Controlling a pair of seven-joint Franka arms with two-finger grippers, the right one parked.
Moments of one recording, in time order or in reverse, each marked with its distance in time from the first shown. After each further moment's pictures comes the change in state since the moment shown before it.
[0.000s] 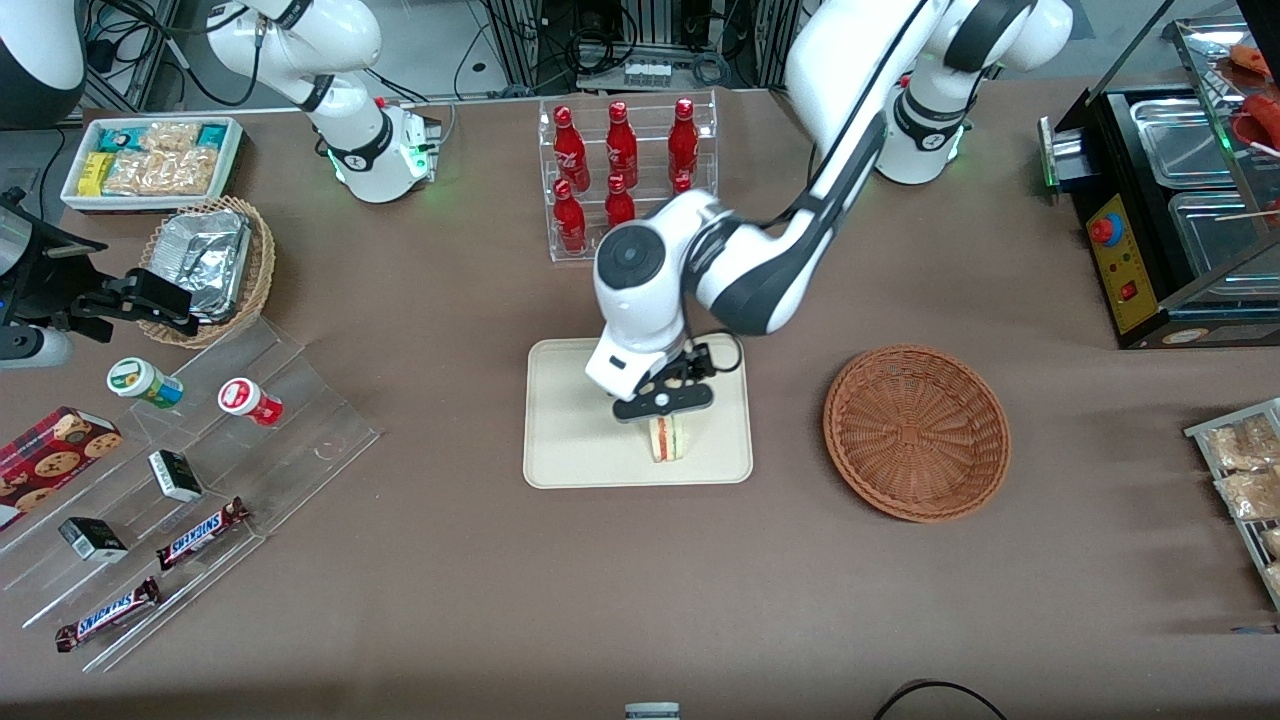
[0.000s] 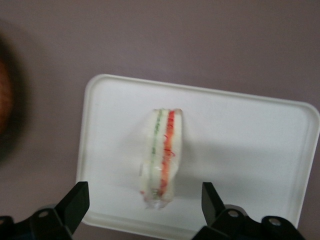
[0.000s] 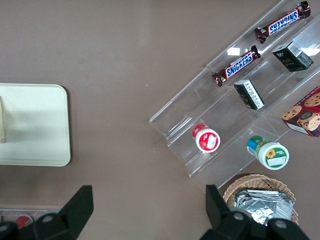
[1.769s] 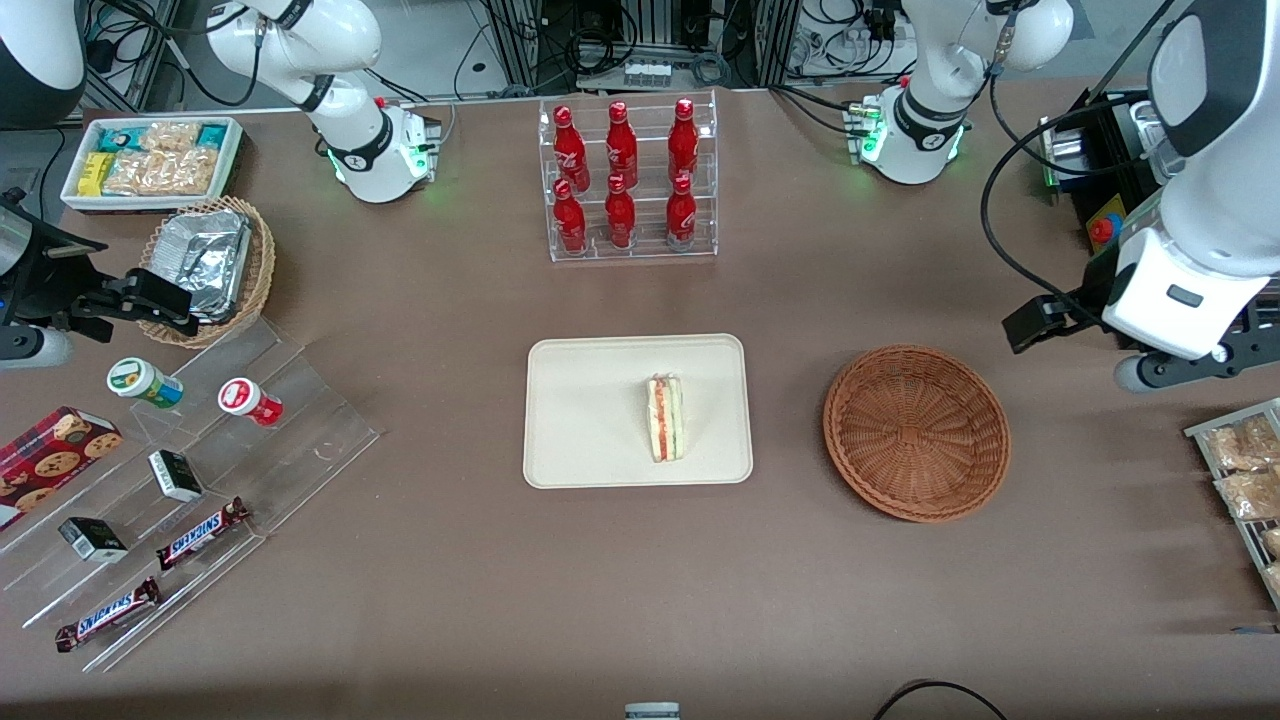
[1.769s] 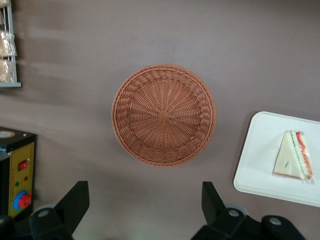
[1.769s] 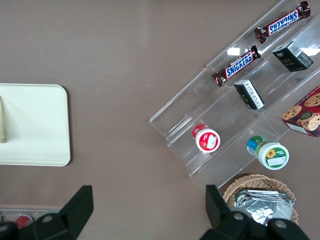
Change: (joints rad) arm 0.014 -0.389 0.680 -0.014 -0.230 -0.464 0.713
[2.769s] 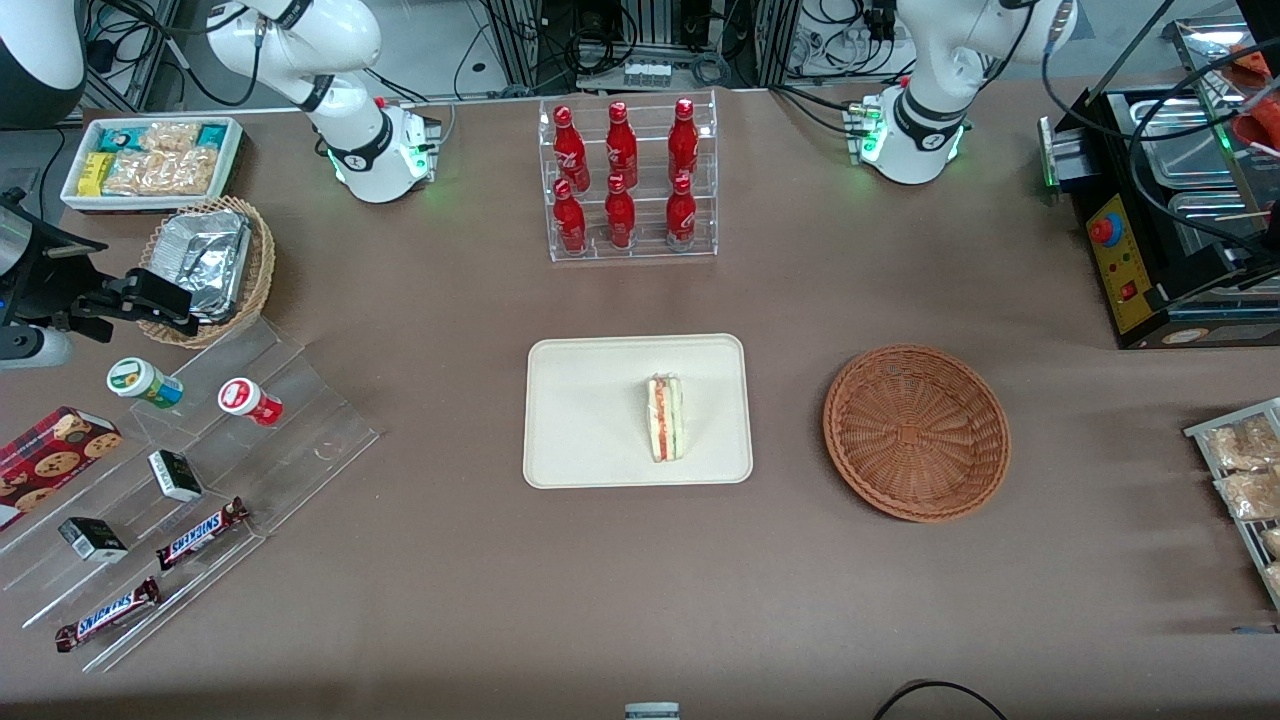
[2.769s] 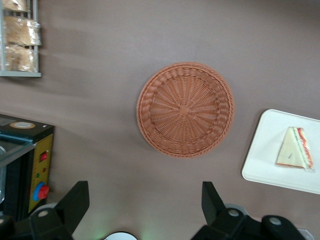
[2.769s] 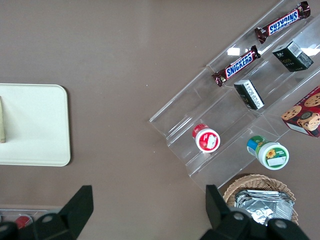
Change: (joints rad) arm 0.363 -0.099 -0.195 -0.007 -0.022 -0.072 0.116
